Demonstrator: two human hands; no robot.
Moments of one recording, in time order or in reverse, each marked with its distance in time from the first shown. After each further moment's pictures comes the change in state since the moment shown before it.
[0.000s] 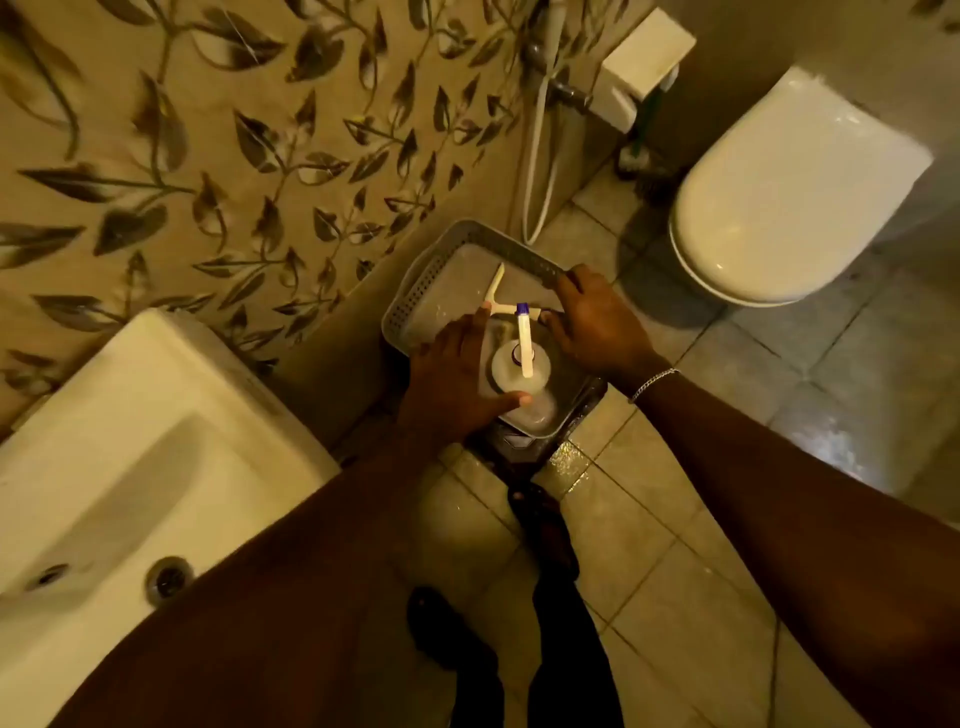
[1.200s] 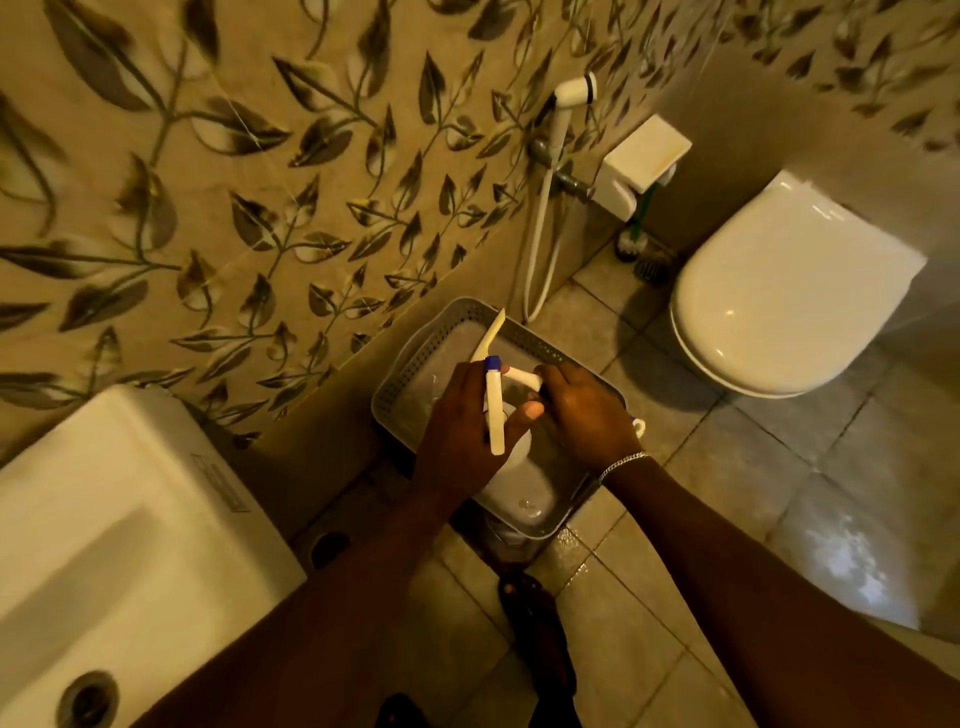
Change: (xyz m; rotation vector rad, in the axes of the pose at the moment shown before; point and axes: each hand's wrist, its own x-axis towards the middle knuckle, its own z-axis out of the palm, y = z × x) left_hand 0.053 0.017 0.004 -0.567 0.359 0.023; right_hand 0.022 0.011 0.028 0.030 -0.027 0.000
